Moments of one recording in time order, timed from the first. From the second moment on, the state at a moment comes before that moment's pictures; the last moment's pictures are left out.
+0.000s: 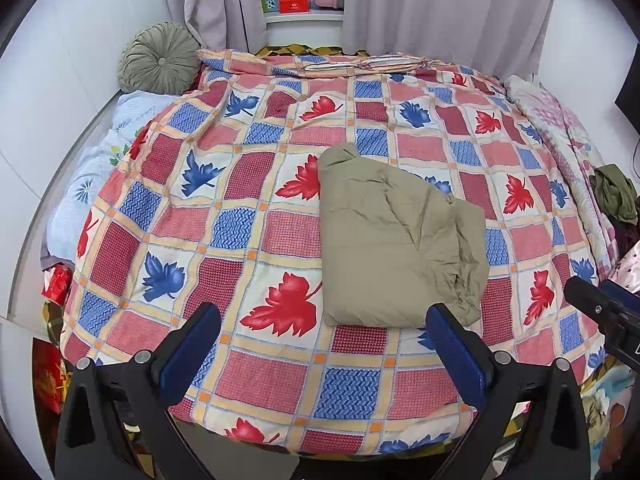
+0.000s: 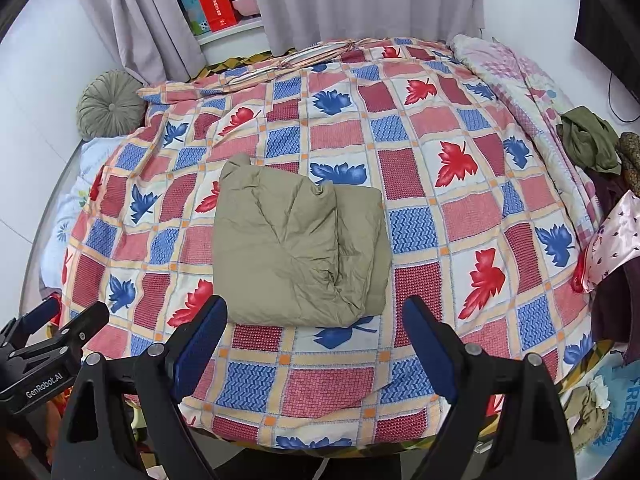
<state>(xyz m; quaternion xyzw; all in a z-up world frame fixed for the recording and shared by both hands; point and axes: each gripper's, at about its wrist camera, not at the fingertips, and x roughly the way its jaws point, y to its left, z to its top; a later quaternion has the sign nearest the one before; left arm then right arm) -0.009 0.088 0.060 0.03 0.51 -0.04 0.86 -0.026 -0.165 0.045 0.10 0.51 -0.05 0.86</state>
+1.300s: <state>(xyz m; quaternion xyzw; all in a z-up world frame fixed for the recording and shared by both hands) -0.002 0.089 0.060 0.03 0.51 -0.04 0.86 -0.025 -0.159 0.046 0.10 0.51 -0.05 0.85</state>
